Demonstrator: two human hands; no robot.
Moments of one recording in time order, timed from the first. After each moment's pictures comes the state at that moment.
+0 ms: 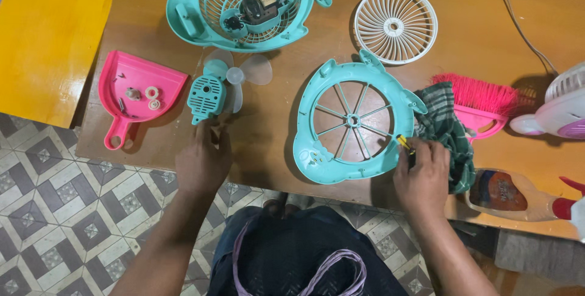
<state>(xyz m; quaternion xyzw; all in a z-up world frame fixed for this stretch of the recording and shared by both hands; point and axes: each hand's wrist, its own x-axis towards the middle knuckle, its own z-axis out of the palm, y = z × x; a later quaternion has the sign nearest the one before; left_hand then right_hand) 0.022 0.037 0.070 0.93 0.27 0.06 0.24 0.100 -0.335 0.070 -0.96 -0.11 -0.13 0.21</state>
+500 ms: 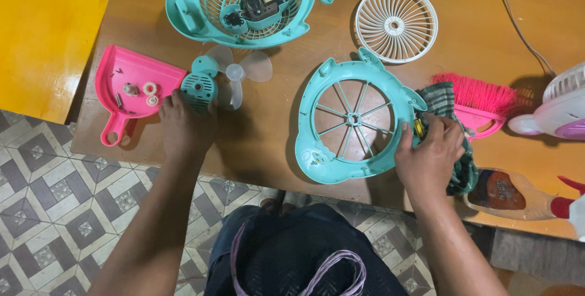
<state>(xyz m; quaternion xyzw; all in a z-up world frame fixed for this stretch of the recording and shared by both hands) 0.058 0.100 0.010 0.94 0.26 0.14 0.16 0.130 -0.333 0.062 -0.97 -0.06 -0.15 0.17</state>
